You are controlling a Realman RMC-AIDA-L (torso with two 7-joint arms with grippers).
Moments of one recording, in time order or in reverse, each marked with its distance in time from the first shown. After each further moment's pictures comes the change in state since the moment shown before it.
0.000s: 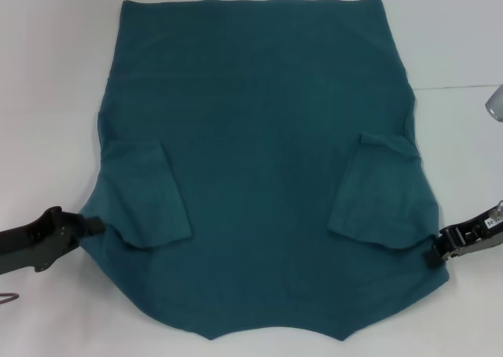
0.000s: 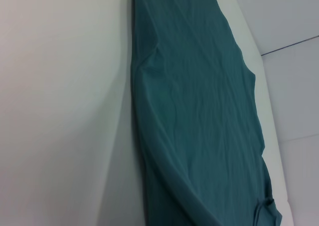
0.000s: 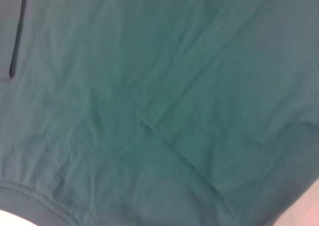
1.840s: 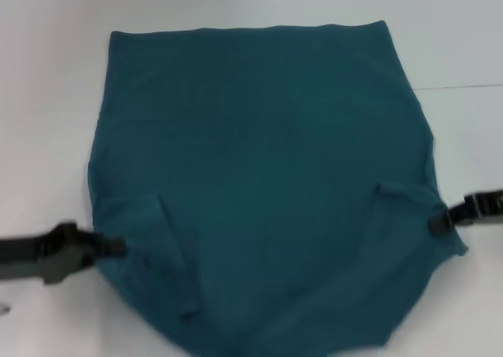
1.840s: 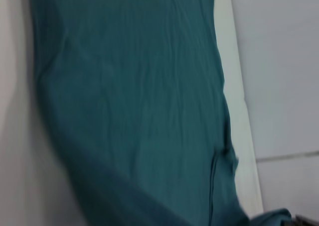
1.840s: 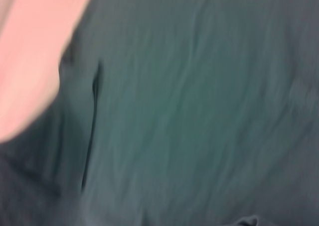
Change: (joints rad) left arm -0.043 0.037 -0.024 0.065 0.122 0.329 -0.030; right arm -0.053 -0.041 0.216 -0.035 0.141 -0.171 -0.136
